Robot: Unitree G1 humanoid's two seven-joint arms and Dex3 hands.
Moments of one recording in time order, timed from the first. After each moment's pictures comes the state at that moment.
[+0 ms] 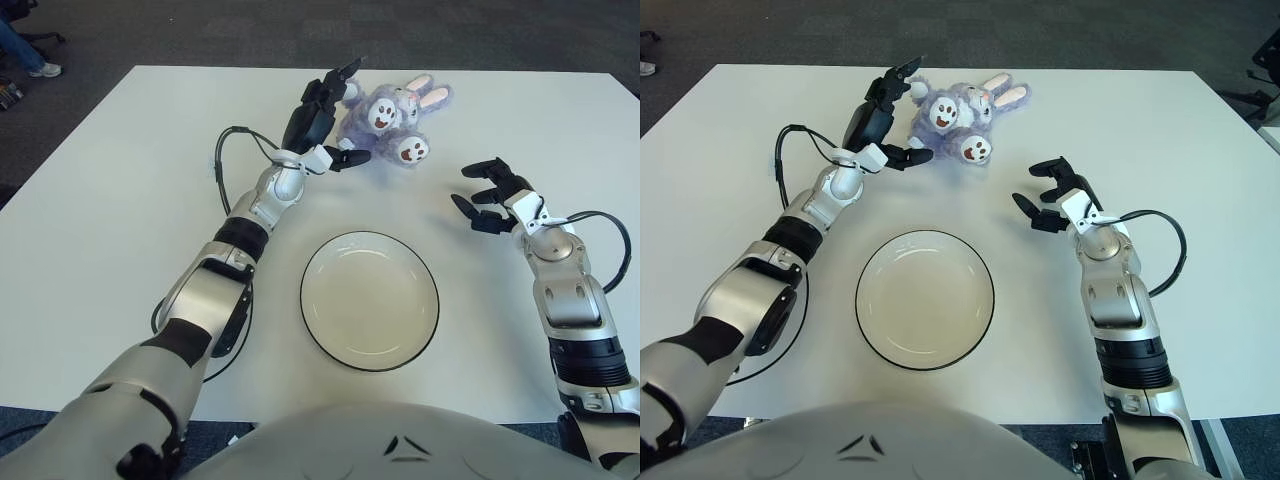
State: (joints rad) left arm -0.83 0.10 -0.25 0.91 0.52 -0.65 0.37; right arm -0.15 -0.41 -0.01 -0.25 -0.28 0.56 0.21
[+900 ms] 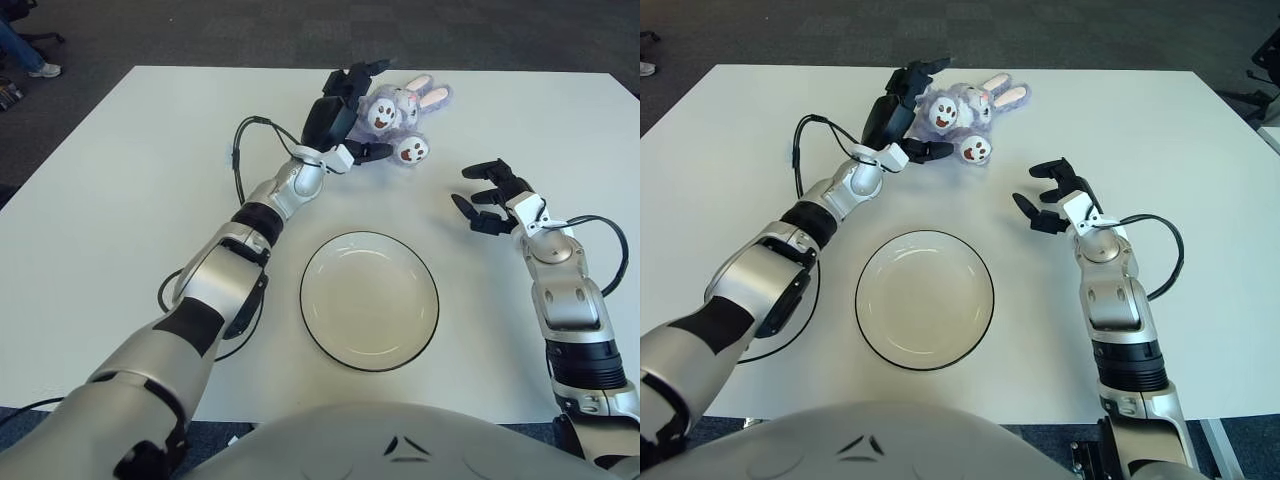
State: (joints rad) left arm -0.94 0.06 -0.34 1.08 0.58 -0.76 0.52; right arm -0.13 -0.38 -0.03 -0.26 -0.26 0.55 0.18
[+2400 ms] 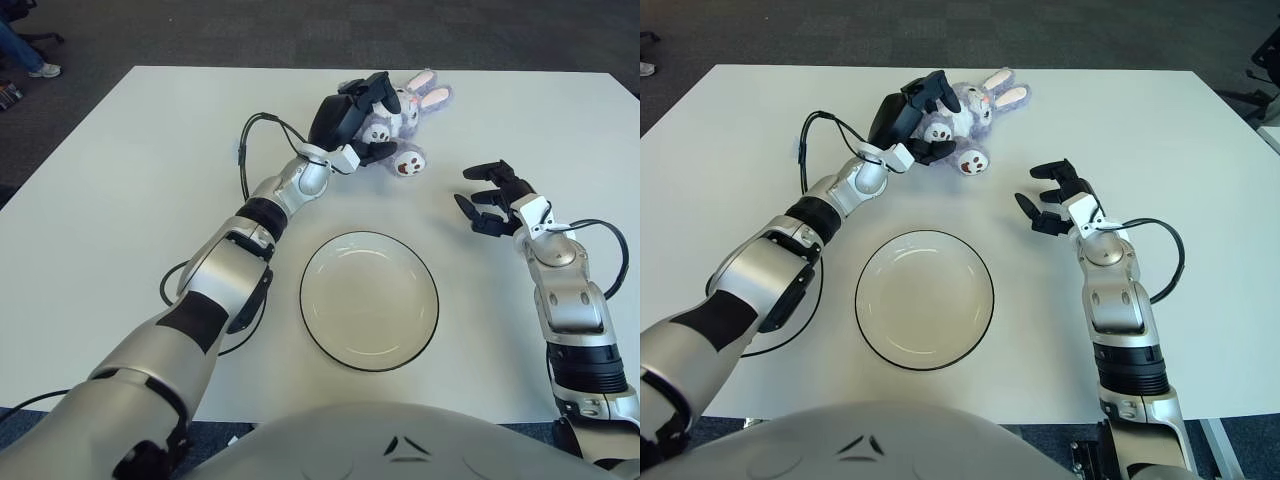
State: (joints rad) left arm -0.98 0.05 -0.35 1.12 0.59 -0.79 0.53; right arm -0.12 -0.37 -0.05 -0.27 -0.22 0.54 0.18
